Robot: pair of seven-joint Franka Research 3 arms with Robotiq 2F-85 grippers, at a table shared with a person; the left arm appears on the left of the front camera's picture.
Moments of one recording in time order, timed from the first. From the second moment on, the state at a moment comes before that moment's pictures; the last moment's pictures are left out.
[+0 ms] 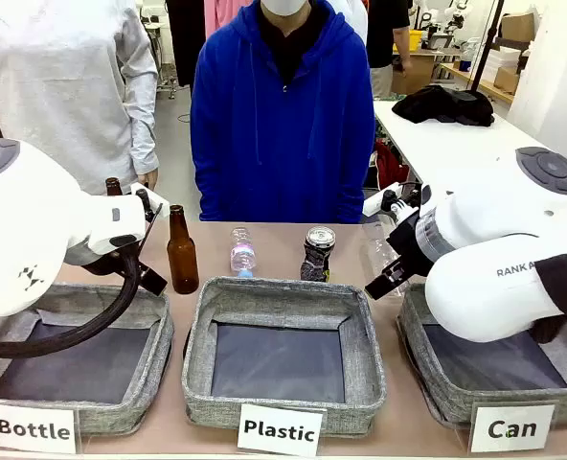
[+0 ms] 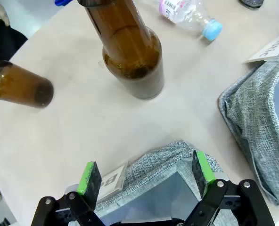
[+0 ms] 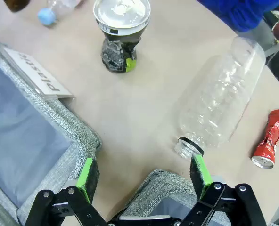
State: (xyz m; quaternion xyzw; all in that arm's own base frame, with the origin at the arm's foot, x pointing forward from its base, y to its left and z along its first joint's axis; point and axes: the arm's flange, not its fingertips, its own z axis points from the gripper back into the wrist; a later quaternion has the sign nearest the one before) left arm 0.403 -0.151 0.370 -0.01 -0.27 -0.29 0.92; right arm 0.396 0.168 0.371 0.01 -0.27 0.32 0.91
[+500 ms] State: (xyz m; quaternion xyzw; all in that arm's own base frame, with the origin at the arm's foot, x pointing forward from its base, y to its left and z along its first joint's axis) left arm 0.403 -0.151 0.370 -0.01 -0.27 -0.29 0.92; right arm 0.396 0.168 0.371 0.01 -0.27 0.32 0.91
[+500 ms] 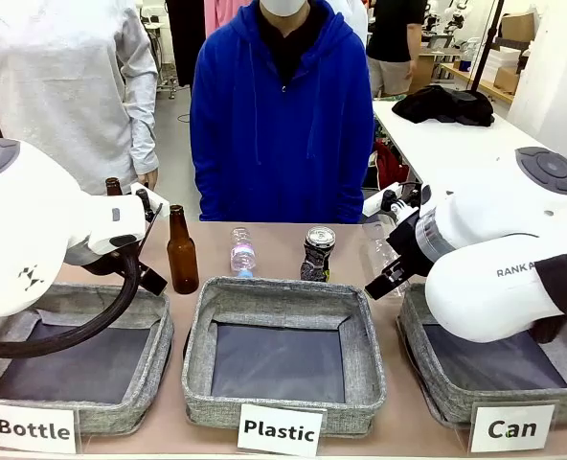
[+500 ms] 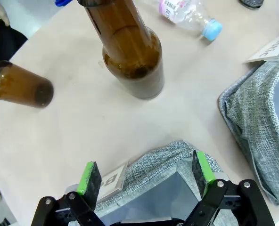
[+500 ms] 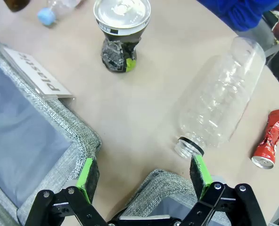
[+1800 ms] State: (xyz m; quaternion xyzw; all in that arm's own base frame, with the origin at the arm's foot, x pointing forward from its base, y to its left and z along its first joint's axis) left arm 0.403 -0.151 0.370 -0.01 -0.27 -0.29 0.92; right arm 0.396 0.168 0.371 0.01 -0.27 0.32 0.91
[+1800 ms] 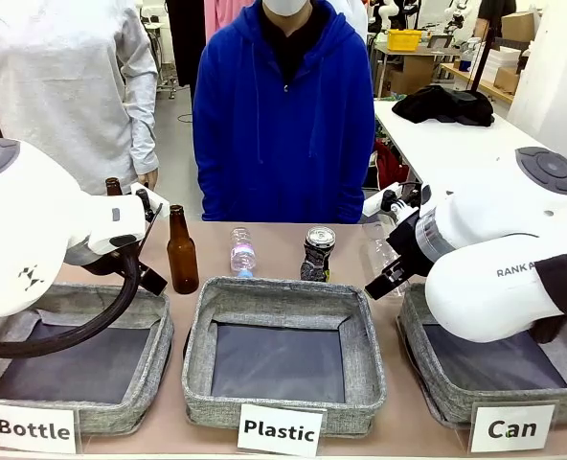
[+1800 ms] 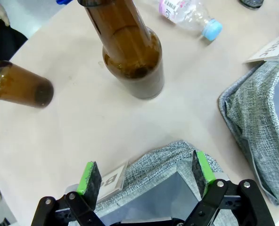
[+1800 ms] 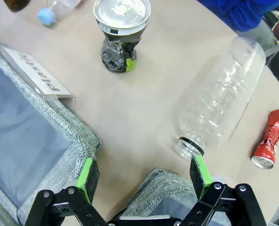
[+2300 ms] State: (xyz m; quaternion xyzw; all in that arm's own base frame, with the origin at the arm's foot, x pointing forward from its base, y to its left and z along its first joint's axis) left arm 0.361 -0.158 0.454 -0.21 -0.25 -0.31 0.89; right arm 0.369 0.147 0.446 0.16 -0.25 0.20 0.93
